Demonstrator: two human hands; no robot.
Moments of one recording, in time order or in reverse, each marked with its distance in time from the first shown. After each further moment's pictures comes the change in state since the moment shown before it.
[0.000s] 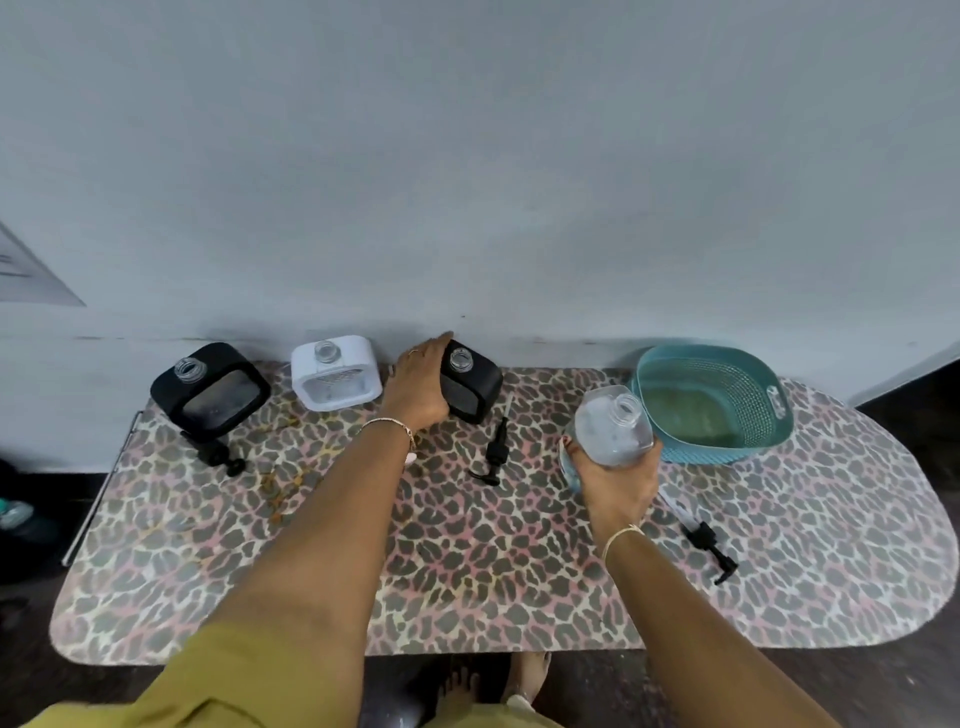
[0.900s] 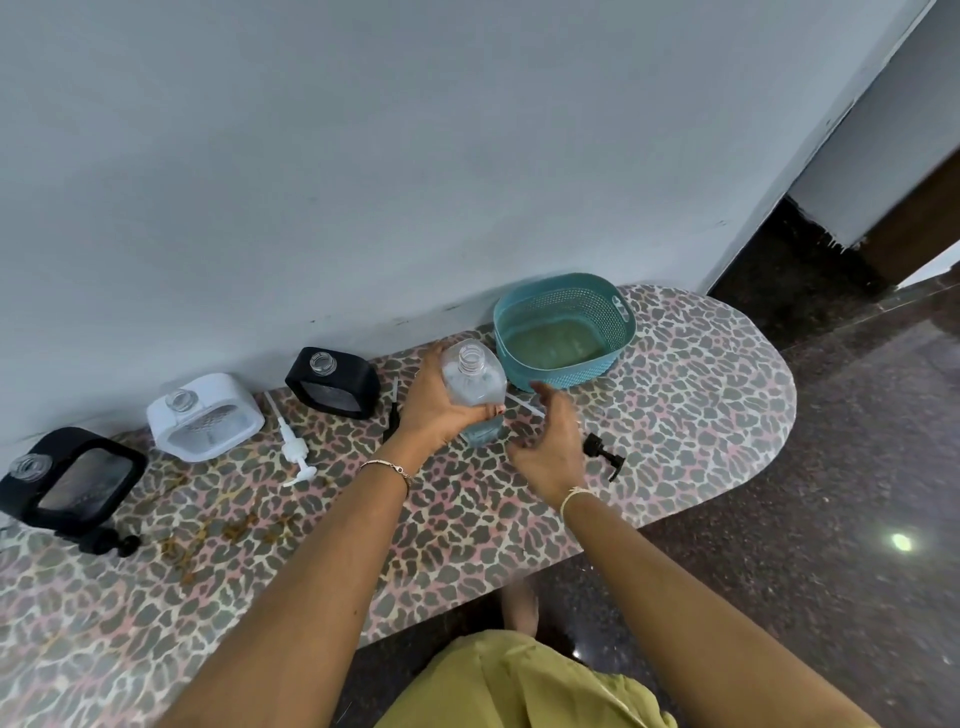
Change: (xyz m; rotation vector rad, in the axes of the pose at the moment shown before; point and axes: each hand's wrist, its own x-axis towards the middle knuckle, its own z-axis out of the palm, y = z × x) left_hand -0.062 0.150 0.064 -0.502 -0.134 0.137; right_hand 0.017 0.048 -0.073 -0.214 -0.227 -0.266
